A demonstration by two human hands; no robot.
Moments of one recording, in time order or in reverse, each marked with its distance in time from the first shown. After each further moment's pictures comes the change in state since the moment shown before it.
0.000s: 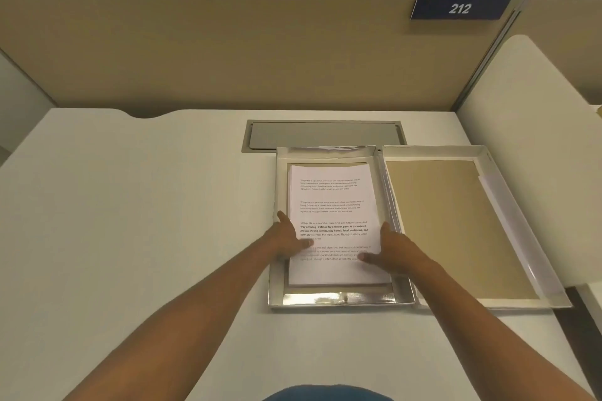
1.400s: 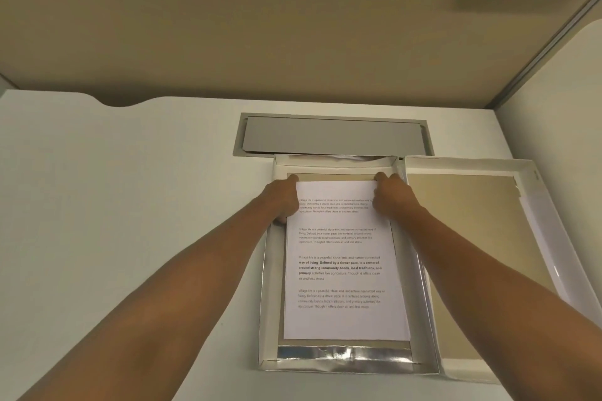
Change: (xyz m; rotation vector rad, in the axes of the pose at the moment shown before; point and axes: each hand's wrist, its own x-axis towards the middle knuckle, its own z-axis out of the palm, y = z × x) left_hand 0.123 0.043 -0.087 0.250 0.117 0.066; right_hand 0.178 -0.041 -0.072 -0.036 0.195 0.046
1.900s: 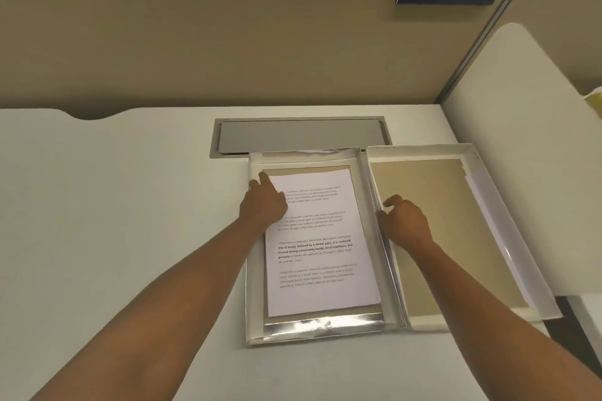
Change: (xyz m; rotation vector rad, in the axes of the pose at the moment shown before) left_hand -0.047 0.016 0.030 -0.120 0.263 -0.085; right_hand -0.097 0.088 0.018 0.257 0.200 0.164
